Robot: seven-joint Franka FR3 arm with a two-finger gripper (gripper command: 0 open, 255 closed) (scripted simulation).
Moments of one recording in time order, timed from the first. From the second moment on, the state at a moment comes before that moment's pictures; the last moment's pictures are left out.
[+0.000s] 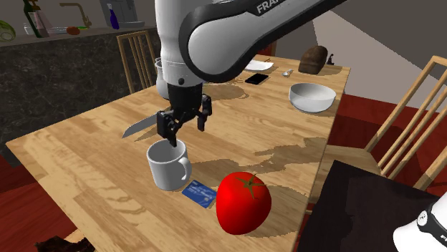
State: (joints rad) arm 0.14 0.27 0.18 -1.83 -0.11 2.18 0.53
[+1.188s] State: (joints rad) arm 0.16 0.39 0.18 -1.79 -0.14 2.26 0.56
